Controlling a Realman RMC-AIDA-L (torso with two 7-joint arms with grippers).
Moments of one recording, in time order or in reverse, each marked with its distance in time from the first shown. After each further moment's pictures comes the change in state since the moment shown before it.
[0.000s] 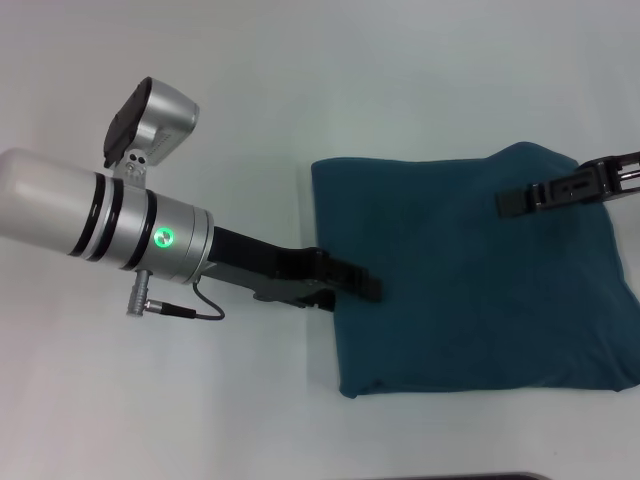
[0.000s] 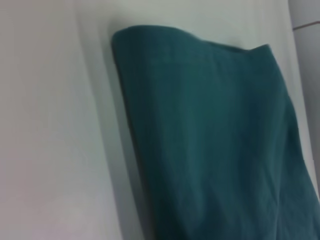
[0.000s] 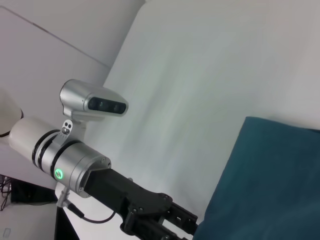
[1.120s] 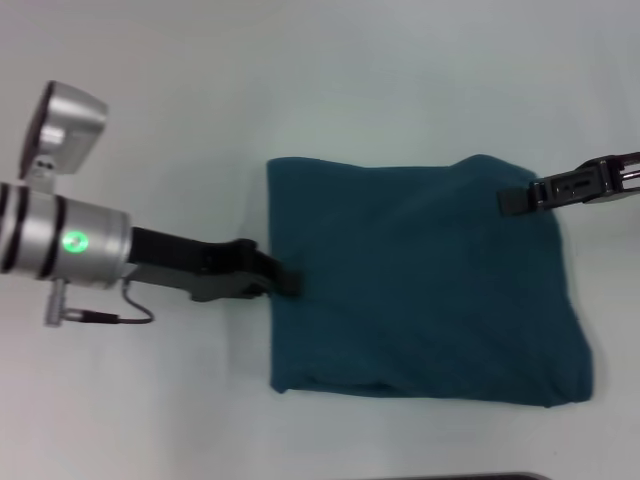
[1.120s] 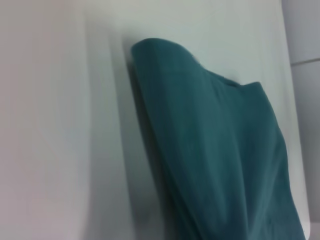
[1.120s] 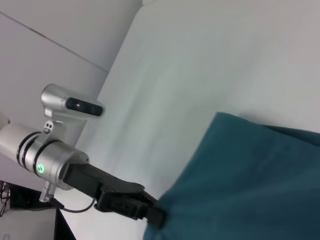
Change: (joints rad) left arm 0.140 0.053 -0.049 -0.138 -0.015 0.114 -0.040; right arm -0.006 0.000 0.007 0.000 0.001 0.006 0.006
